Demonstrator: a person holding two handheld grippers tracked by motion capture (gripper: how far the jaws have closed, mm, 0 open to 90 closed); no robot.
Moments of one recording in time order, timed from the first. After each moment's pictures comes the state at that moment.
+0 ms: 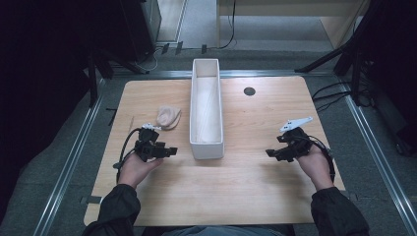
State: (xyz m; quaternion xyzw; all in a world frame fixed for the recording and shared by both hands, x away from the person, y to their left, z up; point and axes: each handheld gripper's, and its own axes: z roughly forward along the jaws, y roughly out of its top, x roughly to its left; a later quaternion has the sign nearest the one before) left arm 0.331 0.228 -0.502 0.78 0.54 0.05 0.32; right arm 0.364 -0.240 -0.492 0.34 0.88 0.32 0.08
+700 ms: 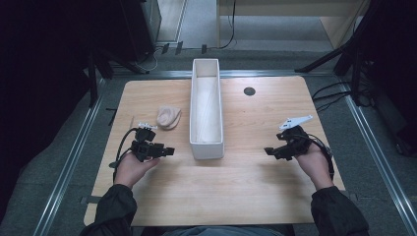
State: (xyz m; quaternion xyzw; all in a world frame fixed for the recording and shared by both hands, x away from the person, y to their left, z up) left arm 0.328 0.235 -0.500 0.78 0.54 0.03 0.31; right arm 0.366 -0.236 -0.489 0.34 0.88 0.33 0.09
